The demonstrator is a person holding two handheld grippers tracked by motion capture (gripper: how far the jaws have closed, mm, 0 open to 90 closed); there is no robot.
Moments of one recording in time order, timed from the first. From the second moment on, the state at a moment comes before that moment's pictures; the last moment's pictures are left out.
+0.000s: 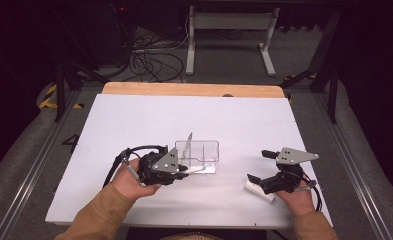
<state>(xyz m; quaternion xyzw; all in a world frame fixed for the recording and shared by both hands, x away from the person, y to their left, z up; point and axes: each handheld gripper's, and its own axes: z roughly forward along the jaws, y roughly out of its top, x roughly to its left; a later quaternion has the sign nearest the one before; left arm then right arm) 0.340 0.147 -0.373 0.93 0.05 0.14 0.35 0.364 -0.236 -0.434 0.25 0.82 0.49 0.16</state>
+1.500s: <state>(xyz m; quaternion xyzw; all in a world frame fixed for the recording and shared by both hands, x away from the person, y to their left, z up) 0.366 0.158 -0.358 0.80 0.19 0.11 0.56 0.365 -0.234 -0.436 0.25 0.82 0.48 0.16</state>
